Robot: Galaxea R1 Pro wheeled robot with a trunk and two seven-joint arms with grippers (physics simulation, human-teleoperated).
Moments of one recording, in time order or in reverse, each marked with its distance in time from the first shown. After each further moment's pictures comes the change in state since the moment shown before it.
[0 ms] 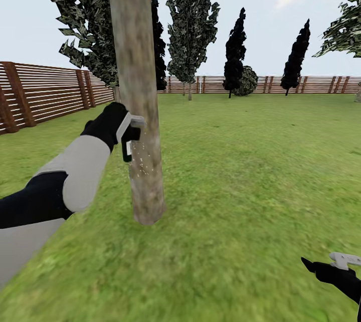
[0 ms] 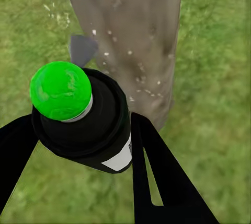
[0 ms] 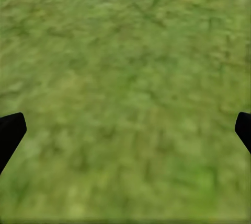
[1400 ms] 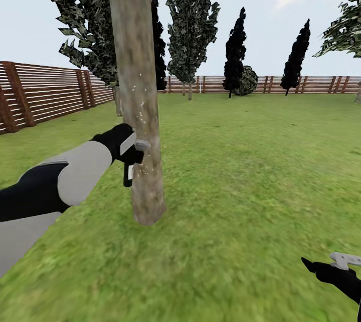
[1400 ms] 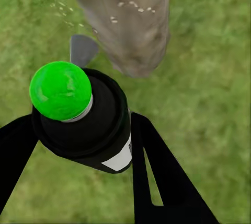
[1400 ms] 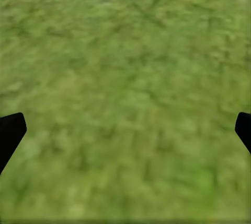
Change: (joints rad) left arm -0.020 0.027 0.005 0.373 -0.003 -0.097 -0.002; right arm 0.000 -0.001 -0.001 0.000 0.000 0.000 0.000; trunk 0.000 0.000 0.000
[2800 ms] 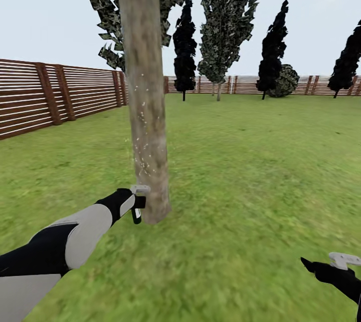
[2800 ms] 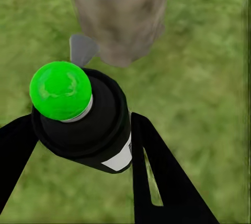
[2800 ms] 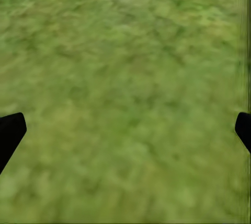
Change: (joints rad) left arm 0.392 0.019 0.002 0.000 0.138 -0.516 0.002; right arm 0.000 0.003 0.003 0.001 0.001 -0.001 -0.001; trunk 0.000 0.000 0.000
